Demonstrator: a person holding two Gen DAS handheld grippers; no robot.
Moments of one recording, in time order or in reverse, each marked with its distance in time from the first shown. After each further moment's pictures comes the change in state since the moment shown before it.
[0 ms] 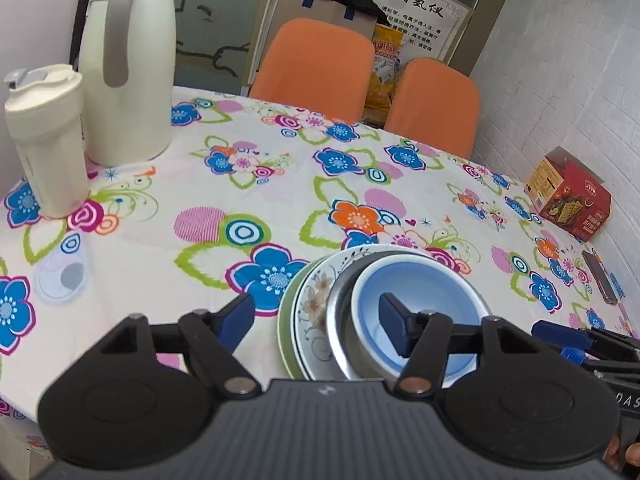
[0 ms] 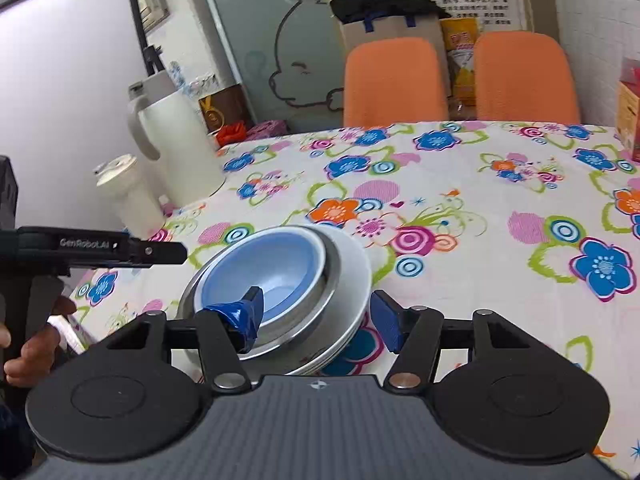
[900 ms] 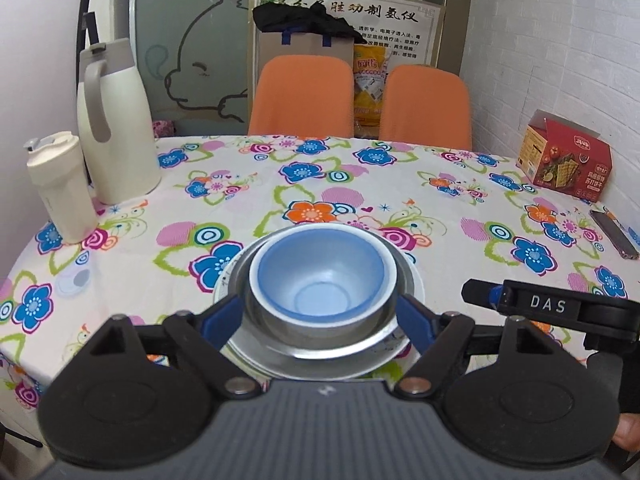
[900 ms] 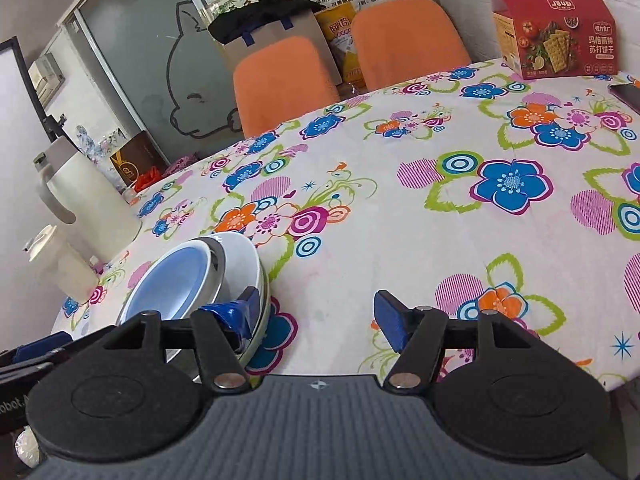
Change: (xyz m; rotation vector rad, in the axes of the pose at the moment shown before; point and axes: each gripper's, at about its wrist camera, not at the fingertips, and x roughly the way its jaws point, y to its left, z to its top) left arm -0.034 -0.115 -0.070 0.166 -0.114 0.151; right arm -0.017 -0.040 -0.031 0.288 -0.037 -0.174
